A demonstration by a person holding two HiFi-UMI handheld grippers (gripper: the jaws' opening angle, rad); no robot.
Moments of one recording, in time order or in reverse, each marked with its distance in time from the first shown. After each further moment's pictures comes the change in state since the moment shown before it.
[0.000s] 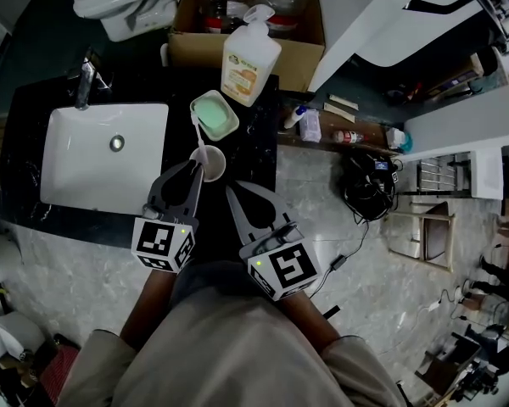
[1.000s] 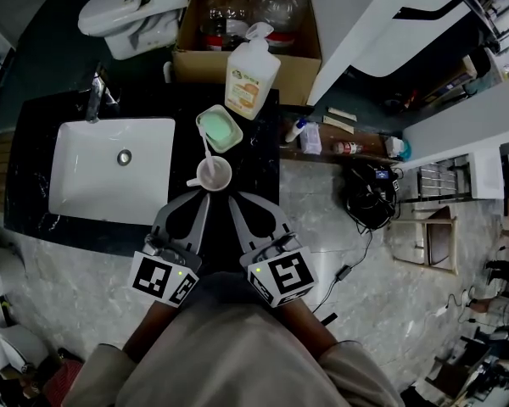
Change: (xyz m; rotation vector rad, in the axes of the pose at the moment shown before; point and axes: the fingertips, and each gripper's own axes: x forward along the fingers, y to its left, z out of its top) left arm -0.052 -0.038 0.052 -0.073 -0.187 -0.132; right arm -0.004 0.012 0.003 -0.004 -0.033 -0.047
